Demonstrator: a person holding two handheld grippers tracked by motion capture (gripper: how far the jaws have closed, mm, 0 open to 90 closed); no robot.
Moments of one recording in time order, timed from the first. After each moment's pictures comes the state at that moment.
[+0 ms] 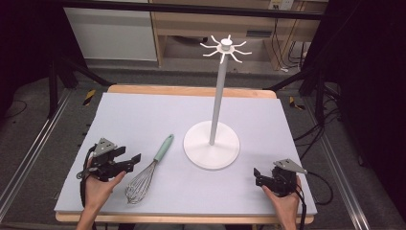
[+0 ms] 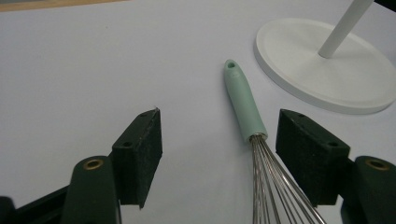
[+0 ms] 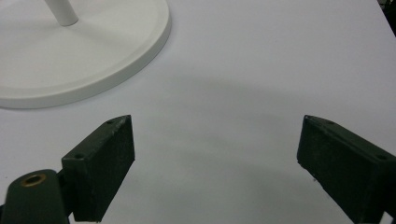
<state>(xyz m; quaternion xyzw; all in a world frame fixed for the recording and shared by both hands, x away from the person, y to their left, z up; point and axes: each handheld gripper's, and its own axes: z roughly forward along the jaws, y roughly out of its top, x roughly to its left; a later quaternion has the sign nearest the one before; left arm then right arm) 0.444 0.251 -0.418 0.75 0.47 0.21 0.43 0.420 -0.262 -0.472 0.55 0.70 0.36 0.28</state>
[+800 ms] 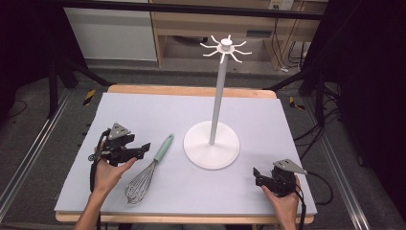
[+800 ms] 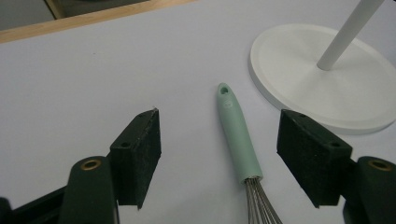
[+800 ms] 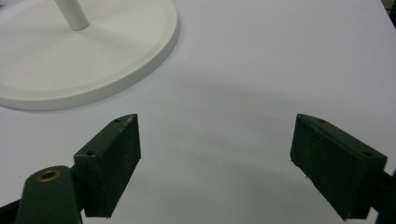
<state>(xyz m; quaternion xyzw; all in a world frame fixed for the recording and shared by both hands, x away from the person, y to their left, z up) 0.476 0.223 -0.394 0.77 0.45 0.21 0.40 0.418 -0.260 -0.471 0.55 0.70 0.37 0.27</state>
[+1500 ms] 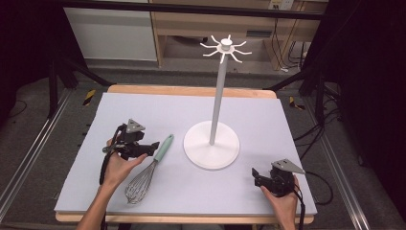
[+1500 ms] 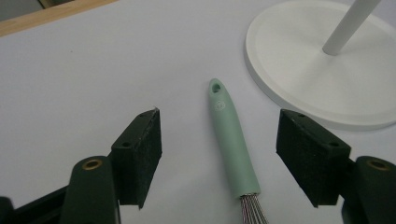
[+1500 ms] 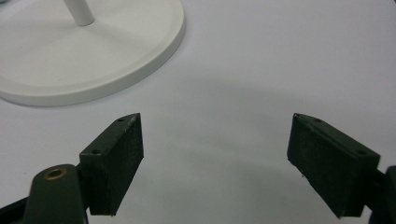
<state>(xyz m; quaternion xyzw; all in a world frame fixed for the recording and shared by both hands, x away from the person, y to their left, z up) 0.498 0.195 -0.399 0.80 0.43 0.21 0.35 0.419 -0.257 -0.473 0.54 0.70 0.37 0.27</state>
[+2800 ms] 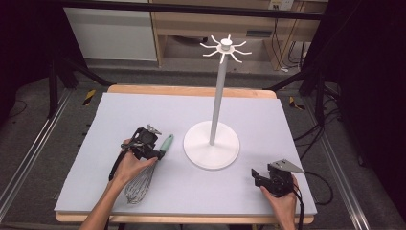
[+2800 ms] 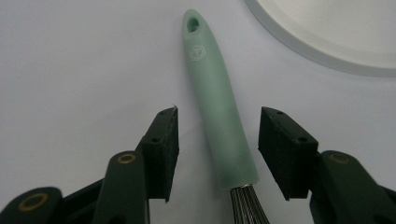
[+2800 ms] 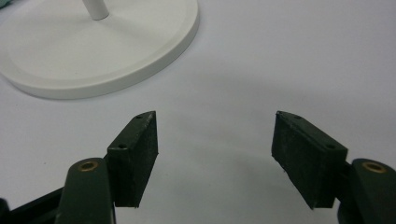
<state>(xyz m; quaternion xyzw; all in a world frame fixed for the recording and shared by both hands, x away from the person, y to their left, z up) 0.521 0.167 -0.434 0.86 0.43 0.14 0.25 0.419 -0.256 -0.473 0.54 0.71 0.38 0.25</state>
